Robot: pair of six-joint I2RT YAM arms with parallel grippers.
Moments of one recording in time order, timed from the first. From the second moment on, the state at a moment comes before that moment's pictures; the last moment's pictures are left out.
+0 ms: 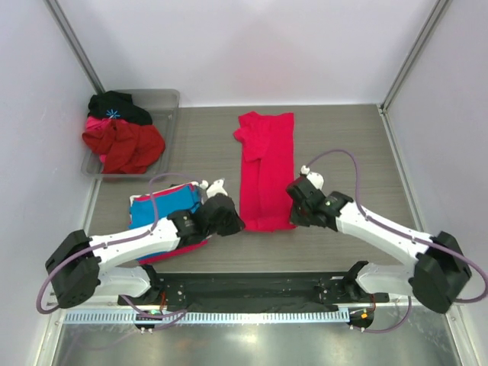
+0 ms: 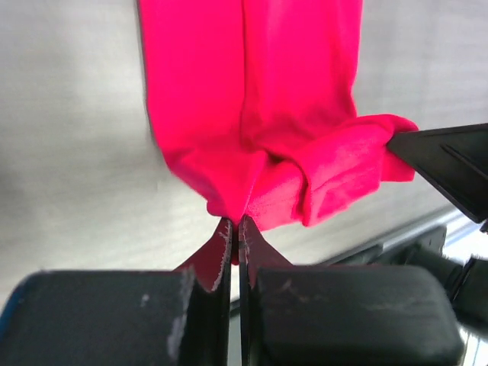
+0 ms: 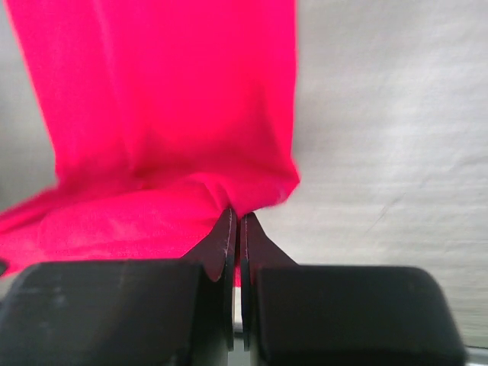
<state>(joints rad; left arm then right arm) -1.01 1.21 0.66 -0.22 -0.20 -1.05 0.76 1.16 0.75 -0.63 0.25 0.85</state>
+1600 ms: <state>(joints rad) -0.45 1.83 1.20 -0.18 0.15 -0.76 0.29 1.59 1.04 -0.28 0.09 0.54</state>
